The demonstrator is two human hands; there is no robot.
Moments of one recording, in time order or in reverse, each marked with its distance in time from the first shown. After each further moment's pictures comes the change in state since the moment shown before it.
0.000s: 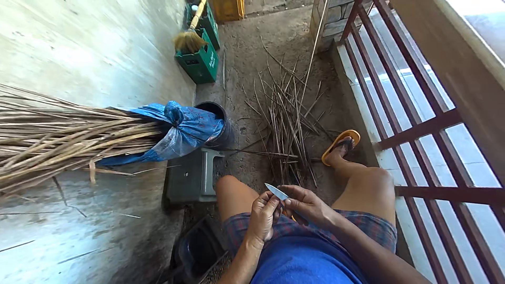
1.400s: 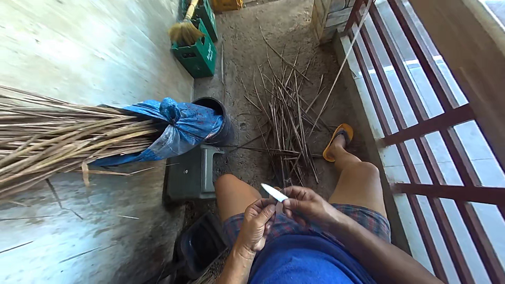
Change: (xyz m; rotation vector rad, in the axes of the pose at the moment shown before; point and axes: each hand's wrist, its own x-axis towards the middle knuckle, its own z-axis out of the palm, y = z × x) left_hand -0.015 0.017 -0.022 -0.062 -0.044 -0.124; right_hand 0.007 -0.014 0.005 0.266 0.012 0.099
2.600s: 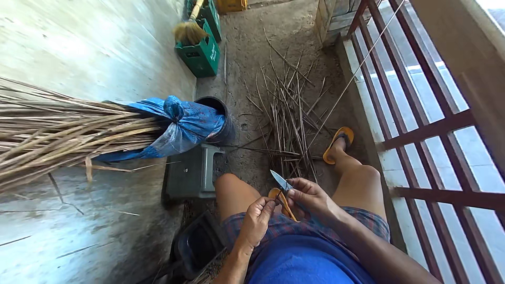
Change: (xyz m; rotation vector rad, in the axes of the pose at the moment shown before) left_hand 0.008 -0.005 -0.011 0.506 -0.033 0.206; right_hand 0.002 -0.009 0.001 -0.089 0.124 -0.074
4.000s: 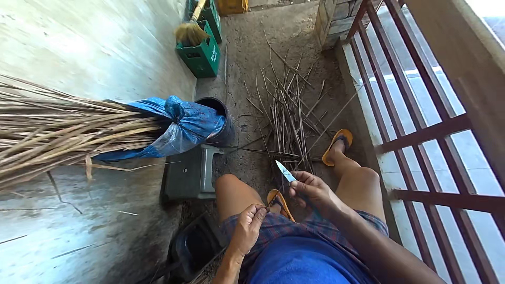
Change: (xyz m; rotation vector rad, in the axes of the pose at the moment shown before) left_hand -0.017 -0.011 -0.022 0.093 0.069 0.027; right_hand 0.010 -0.013 -0.003 0.100 0.099 0.067
